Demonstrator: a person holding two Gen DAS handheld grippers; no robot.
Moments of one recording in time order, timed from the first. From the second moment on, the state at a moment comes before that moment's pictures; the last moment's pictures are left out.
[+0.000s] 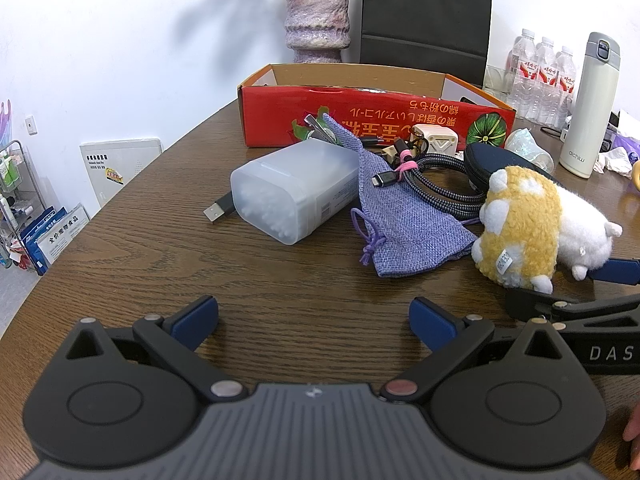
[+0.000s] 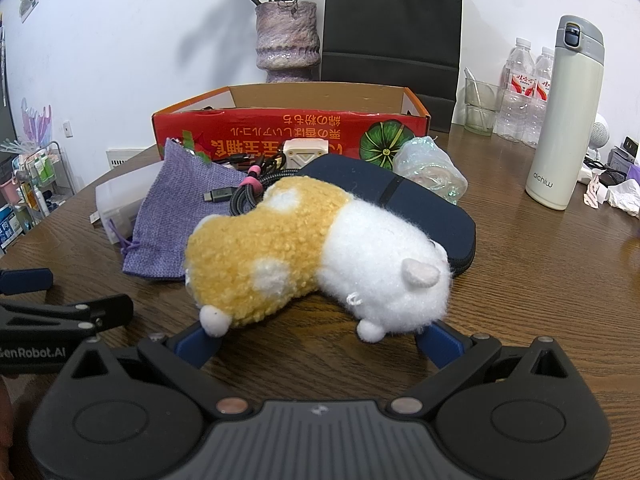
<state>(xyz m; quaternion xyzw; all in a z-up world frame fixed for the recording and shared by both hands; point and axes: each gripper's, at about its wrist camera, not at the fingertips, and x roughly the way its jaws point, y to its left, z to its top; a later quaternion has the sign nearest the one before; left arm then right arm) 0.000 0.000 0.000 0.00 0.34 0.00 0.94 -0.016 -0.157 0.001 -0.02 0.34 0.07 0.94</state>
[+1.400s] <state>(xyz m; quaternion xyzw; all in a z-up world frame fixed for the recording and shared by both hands) 0.076 0.032 0.039 0.01 0.28 -0.05 0.96 -0.002 -0.199 0.043 0.04 0.28 0.09 0.95</state>
